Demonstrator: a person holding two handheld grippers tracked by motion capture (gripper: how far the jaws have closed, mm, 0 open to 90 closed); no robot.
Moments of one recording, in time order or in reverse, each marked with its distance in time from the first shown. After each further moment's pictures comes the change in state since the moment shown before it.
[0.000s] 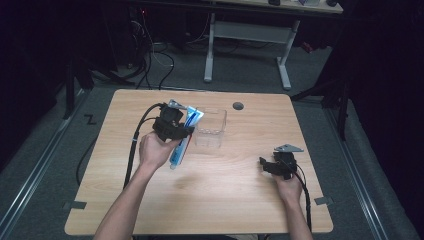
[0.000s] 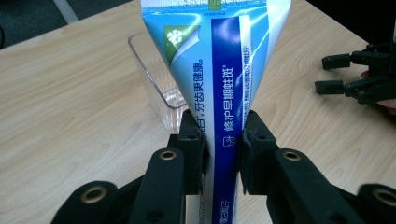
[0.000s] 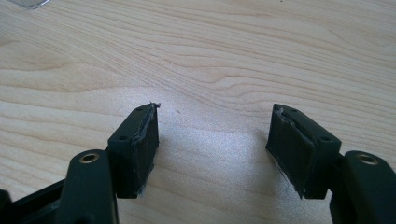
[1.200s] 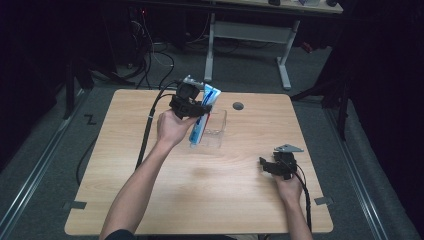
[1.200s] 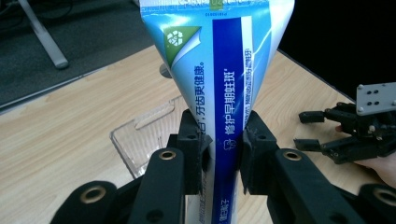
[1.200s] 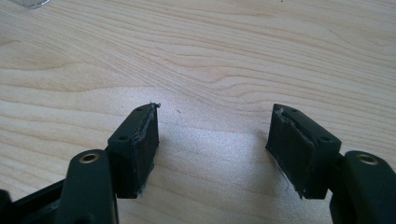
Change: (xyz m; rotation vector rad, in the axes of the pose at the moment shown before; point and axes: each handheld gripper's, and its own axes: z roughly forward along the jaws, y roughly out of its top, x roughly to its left) left arm -0.006 0.065 0.016 -0.101 -0.058 0.031; right arm 0.000 0.000 0.000 0.000 0.001 -0.001
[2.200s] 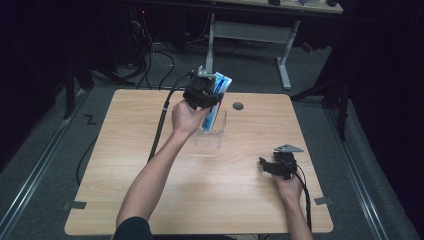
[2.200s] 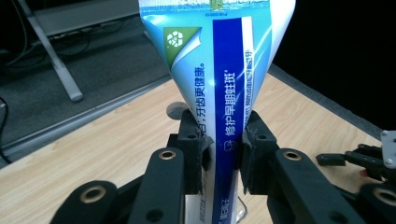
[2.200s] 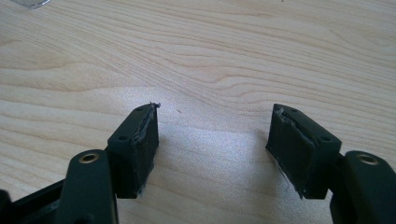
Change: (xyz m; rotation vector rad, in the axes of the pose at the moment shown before) left arm -0.007 0.027 0.029 -0.108 0.054 0.043; right arm 0.000 0.000 0.000 0.000 0.001 -0.002
